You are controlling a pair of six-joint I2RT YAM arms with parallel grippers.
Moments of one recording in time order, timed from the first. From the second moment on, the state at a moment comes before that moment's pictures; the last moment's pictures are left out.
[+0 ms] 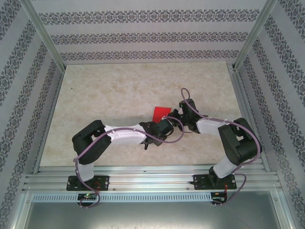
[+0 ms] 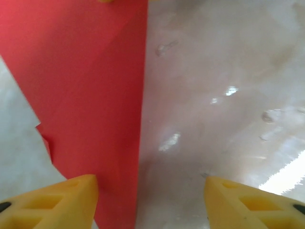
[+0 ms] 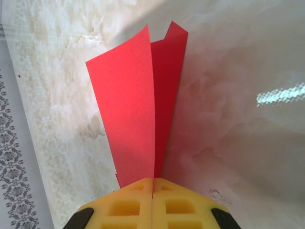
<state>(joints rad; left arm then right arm) -1.05 1.89 1.17 -0.44 -0.36 -0.22 0.42 1.61 0.69 0.12 -0.41 0.99</state>
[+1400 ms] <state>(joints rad) -1.09 2.00 1.25 -0.49 -0.49 -0.26 0.32 1.43 0.67 -0.01 -0.40 0.88</state>
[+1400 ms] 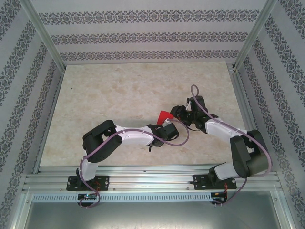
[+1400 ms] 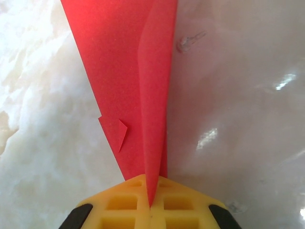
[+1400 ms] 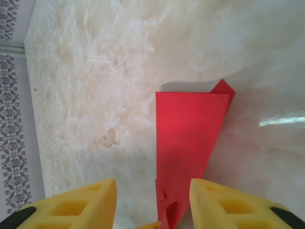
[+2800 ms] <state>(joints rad) -0.83 1.87 1.03 -0.15 0.20 -0.32 0.40 1.57 0.57 0.24 -0.49 0.87</state>
